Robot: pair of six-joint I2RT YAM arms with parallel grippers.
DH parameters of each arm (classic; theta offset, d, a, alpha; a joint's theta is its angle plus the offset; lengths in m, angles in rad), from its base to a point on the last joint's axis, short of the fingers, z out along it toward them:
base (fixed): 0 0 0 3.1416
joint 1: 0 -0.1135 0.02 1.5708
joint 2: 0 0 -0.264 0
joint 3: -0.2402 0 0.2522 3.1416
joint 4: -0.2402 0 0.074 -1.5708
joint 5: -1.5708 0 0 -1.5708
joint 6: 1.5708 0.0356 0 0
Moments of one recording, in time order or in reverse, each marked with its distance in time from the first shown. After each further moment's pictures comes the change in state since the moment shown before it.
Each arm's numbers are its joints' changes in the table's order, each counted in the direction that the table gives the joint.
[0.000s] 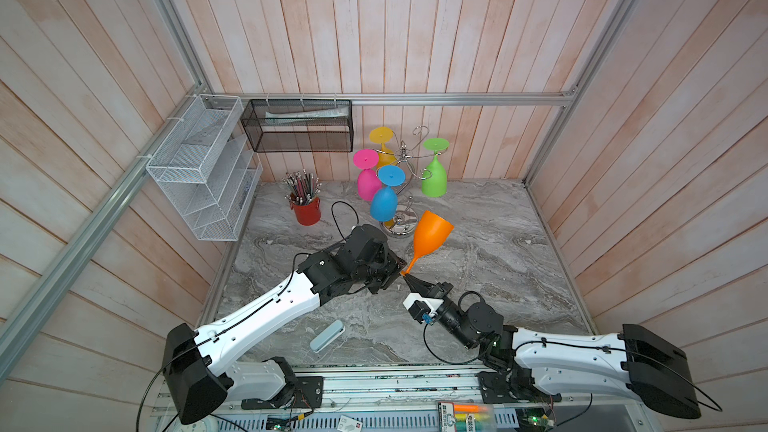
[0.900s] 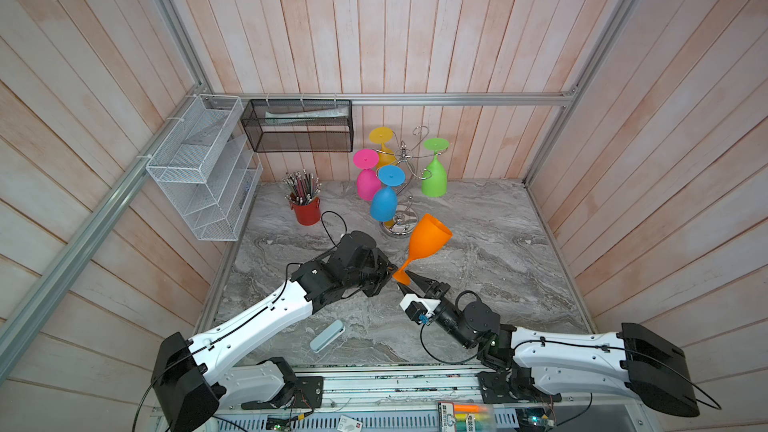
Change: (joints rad) left arm -0.051 -0.090 0.159 0.131 0.004 -0.051; right arm -0.009 0.003 -0.016 -0.046 0.000 0.027
